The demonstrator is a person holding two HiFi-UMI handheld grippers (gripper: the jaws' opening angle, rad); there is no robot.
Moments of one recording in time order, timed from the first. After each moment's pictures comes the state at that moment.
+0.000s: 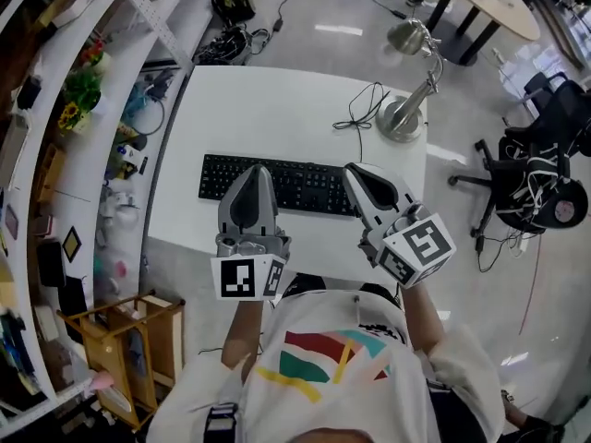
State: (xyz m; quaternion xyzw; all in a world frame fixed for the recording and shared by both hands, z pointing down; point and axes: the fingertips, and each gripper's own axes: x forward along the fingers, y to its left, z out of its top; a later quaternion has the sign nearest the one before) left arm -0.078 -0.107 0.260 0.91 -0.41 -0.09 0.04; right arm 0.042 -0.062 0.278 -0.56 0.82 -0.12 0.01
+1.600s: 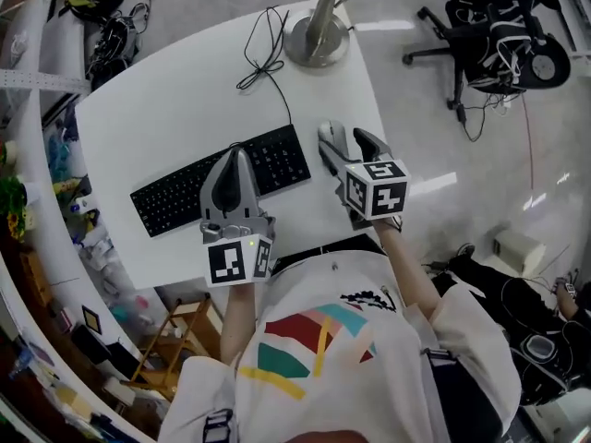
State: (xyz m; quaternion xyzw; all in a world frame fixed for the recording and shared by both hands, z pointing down) left arm 0.062 -0.127 0.390 0.96 -0.25 0.05 0.11; right arm 0.192 -0.019 0.525 -0.74 0.52 -0.41 -0.09
